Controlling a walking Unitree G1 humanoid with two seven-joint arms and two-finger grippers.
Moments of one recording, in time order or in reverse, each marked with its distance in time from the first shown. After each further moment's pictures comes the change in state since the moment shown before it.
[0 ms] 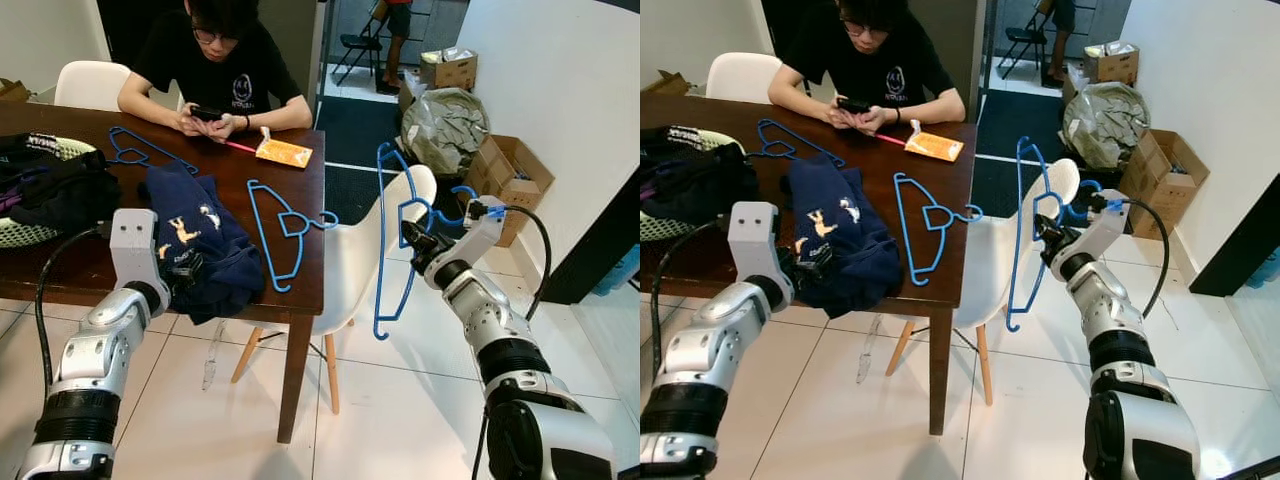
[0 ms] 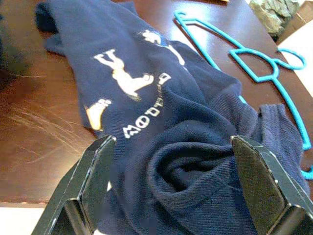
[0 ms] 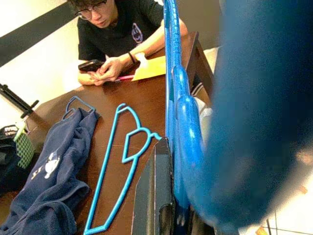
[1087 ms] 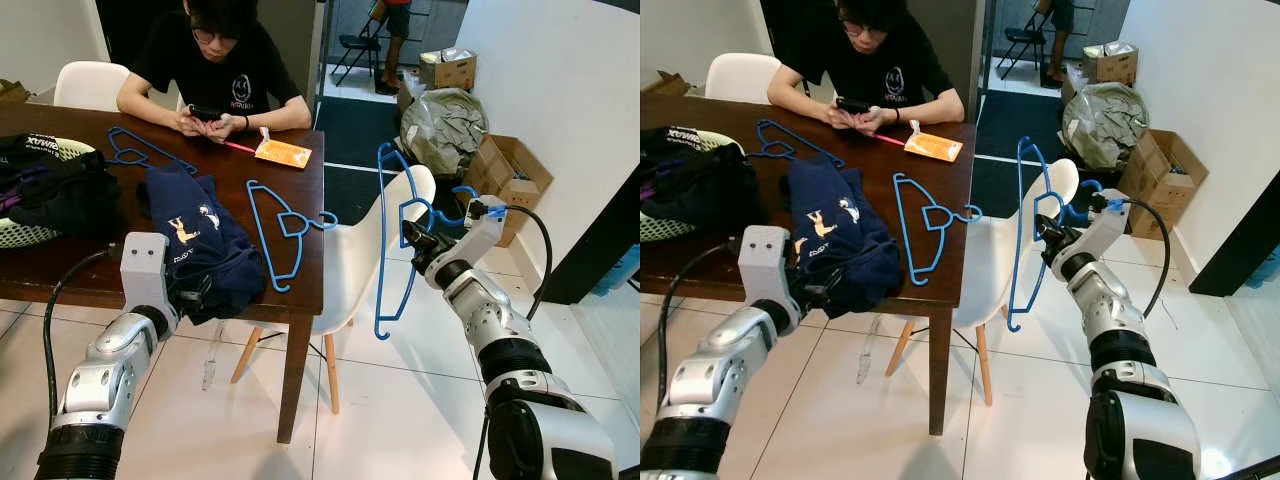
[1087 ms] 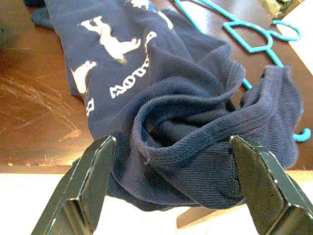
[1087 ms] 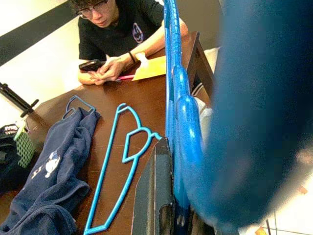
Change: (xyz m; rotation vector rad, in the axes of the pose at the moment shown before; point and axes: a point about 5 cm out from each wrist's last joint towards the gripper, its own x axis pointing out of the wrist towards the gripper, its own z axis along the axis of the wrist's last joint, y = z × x) left arm -0.018 -0.008 -0.024 0.013 0.040 0.002; right arm 0.000 0.000 0.000 -0.004 0.001 -0.001
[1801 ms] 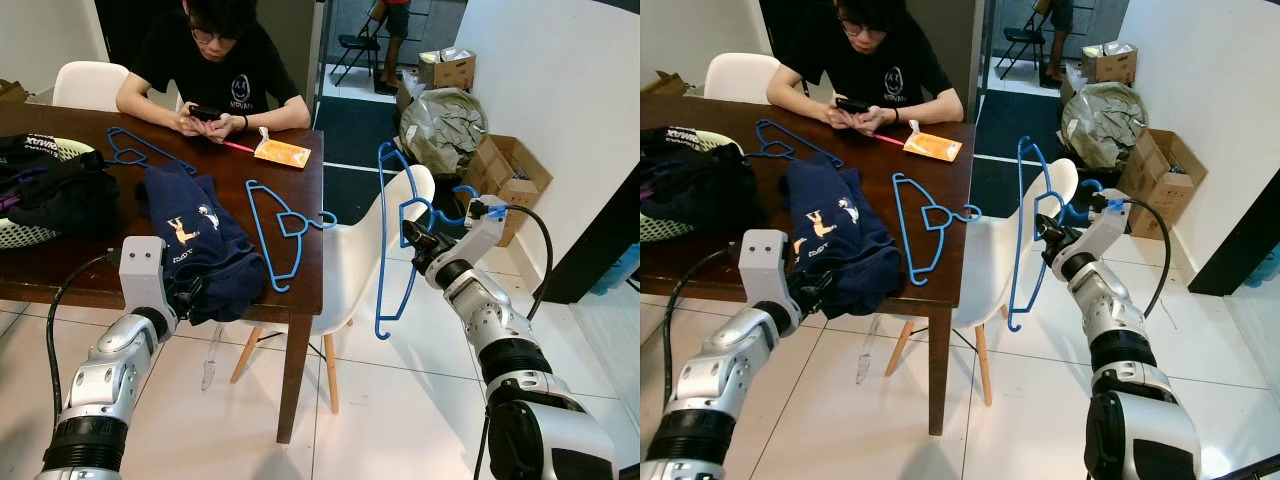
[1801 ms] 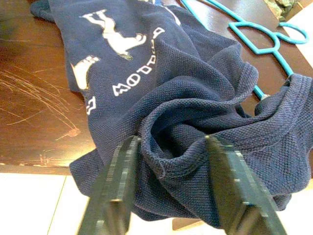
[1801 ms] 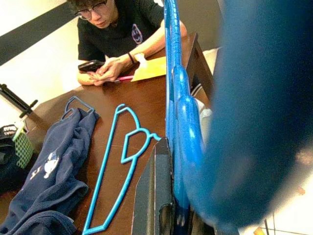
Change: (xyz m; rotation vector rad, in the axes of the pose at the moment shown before) left arm 0.008 0.005 -0.005 -0.031 -0.004 0.010; right arm 0.000 0.000 0.001 -0.003 0.000 0.001
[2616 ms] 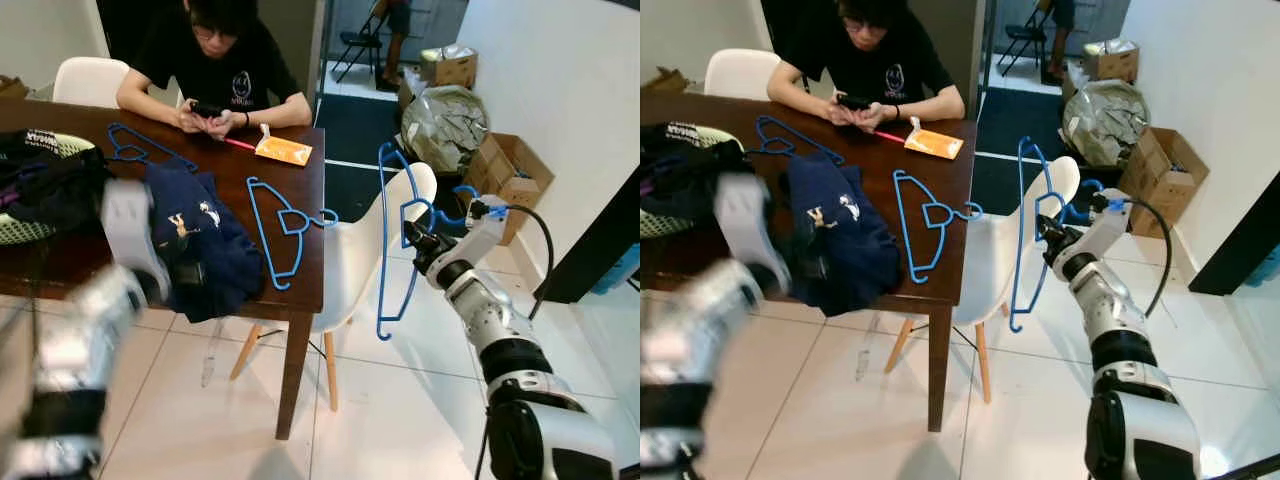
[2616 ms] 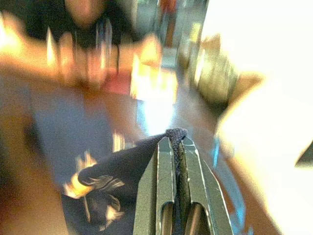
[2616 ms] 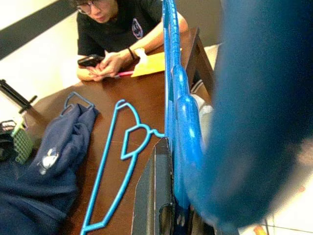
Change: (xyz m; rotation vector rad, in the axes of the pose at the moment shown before) left arm -0.013 -0.014 0.133 0.049 -0.407 -0.208; right arm 0.000 0.000 -0.001 -0.003 0.006 -0.004
